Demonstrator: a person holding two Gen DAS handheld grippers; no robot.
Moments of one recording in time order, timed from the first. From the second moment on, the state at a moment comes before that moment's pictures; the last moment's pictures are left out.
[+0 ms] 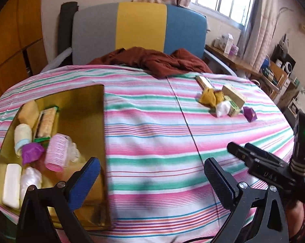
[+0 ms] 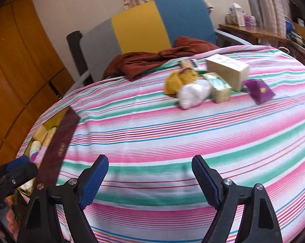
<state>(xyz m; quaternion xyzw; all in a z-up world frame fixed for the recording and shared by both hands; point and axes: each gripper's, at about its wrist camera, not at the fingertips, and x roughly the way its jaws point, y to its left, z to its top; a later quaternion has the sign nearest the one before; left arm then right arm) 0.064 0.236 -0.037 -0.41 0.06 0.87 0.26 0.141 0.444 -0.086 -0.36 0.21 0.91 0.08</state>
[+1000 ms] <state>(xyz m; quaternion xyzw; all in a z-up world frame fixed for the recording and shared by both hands) 0.082 0.296 -0.069 -0.45 0.11 0.83 0.30 0.120 0.622 -0.093 -0.36 0.14 0.89 0.25</state>
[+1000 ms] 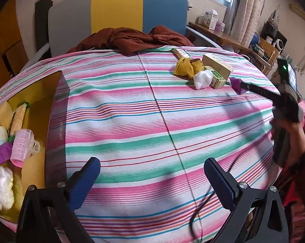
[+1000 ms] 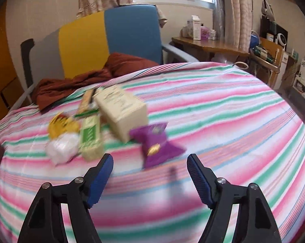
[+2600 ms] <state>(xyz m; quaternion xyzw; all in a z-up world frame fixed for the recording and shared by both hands) -0.008 0.502 -0.114 -0.39 0.14 0.82 0.39 0.117 0.636 -0.120 -0.35 0.16 0.88 0.27</state>
